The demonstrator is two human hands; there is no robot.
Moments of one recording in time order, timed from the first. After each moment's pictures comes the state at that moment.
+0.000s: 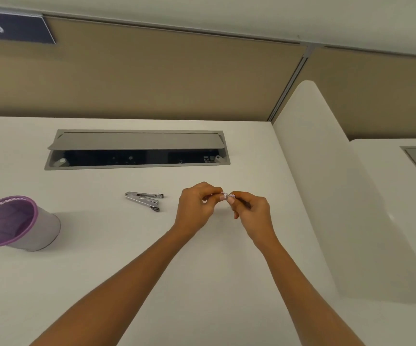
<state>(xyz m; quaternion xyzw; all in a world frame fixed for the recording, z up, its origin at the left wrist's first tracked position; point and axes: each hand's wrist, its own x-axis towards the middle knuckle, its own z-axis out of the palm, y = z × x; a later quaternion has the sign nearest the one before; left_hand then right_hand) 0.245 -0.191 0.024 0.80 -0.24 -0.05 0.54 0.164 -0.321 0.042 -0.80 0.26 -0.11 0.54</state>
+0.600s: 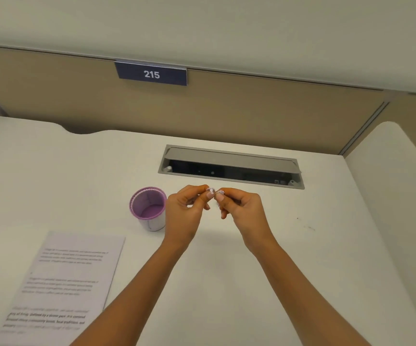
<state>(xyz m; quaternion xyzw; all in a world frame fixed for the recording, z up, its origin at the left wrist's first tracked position) 0.238 0.030 0.112 0.74 -0.07 0.07 0.66 0.210 -0.100 0.131 -0.76 0.13 -0.05 0.63</state>
